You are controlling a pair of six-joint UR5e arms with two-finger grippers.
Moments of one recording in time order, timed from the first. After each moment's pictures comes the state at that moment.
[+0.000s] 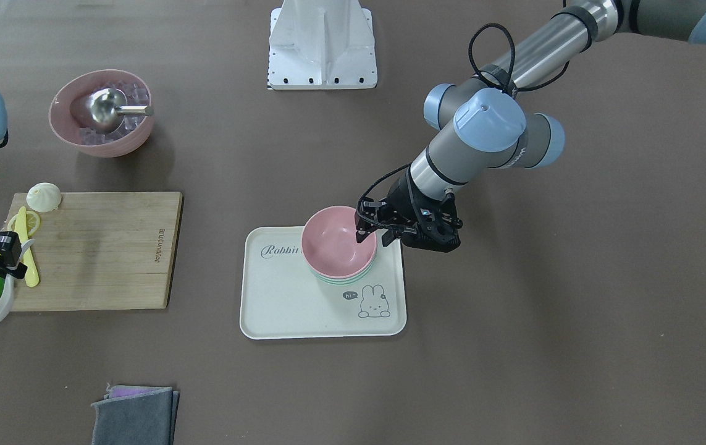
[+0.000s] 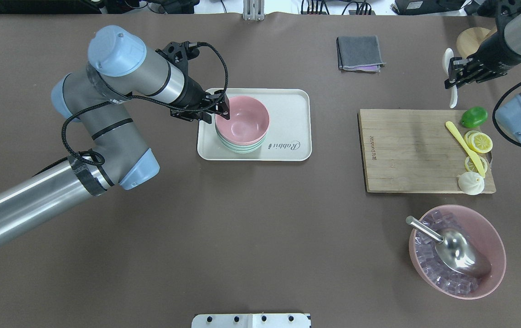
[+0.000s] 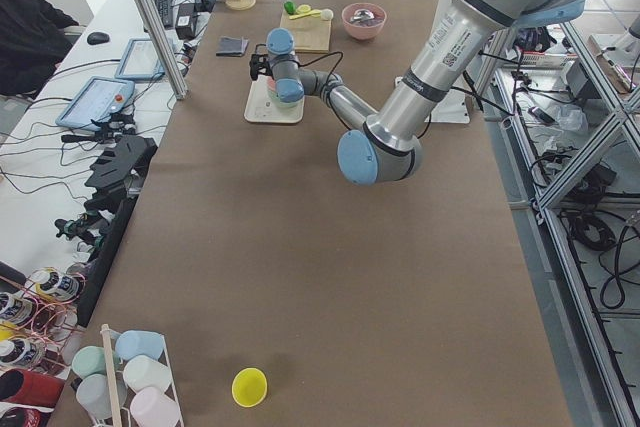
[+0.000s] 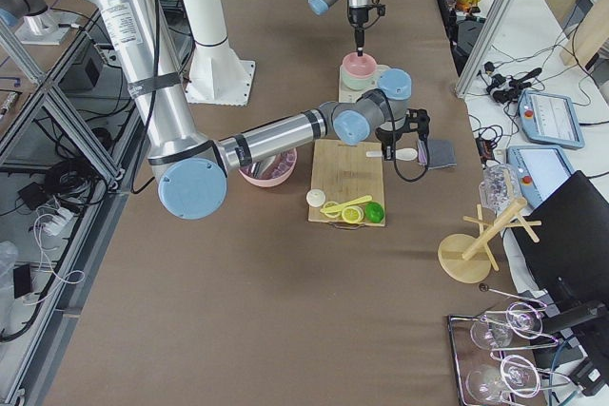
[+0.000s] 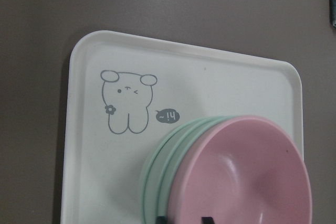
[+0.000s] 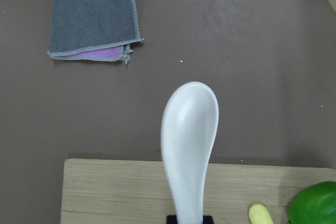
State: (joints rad) left arm -0.73 -2.28 -1.38 -2.23 -2.11 -1.30; right arm 1.16 -1.26 1.60 -1.29 2.28 0.72
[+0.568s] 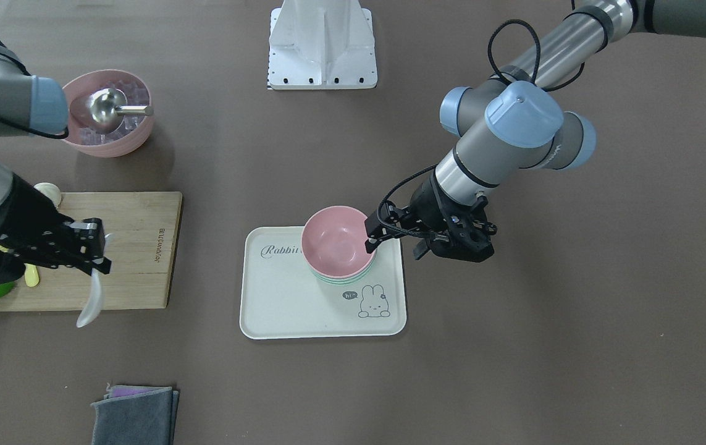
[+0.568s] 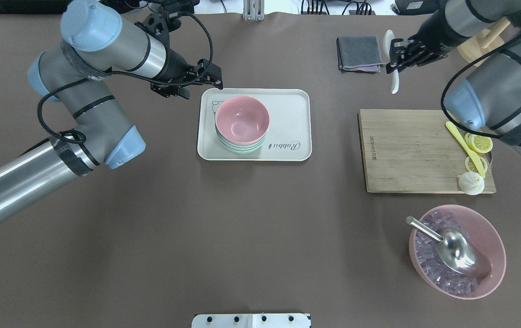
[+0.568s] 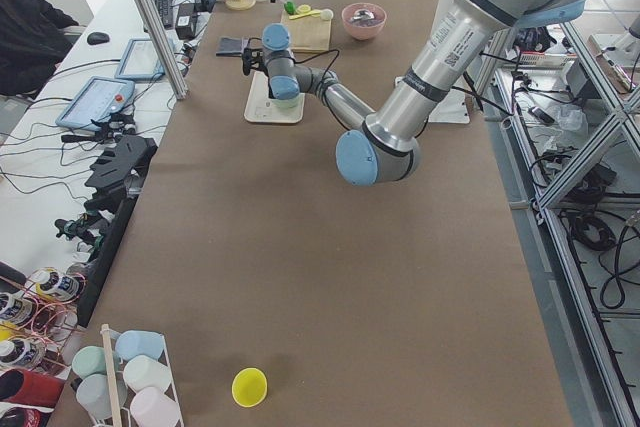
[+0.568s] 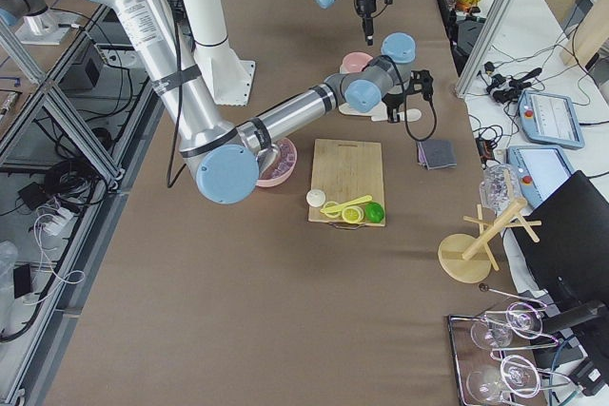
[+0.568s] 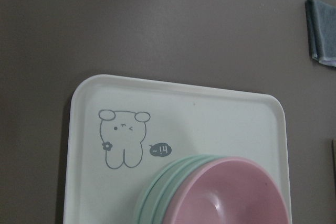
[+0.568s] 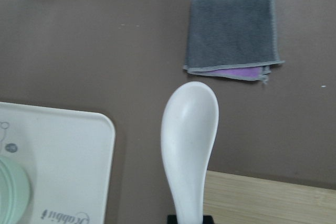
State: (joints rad) left arm -0.85 -2.26 -1.40 -2.24 -2.14 -1.30; right arm 1.03 -1.04 1.62 -1.28 2.30 0.87
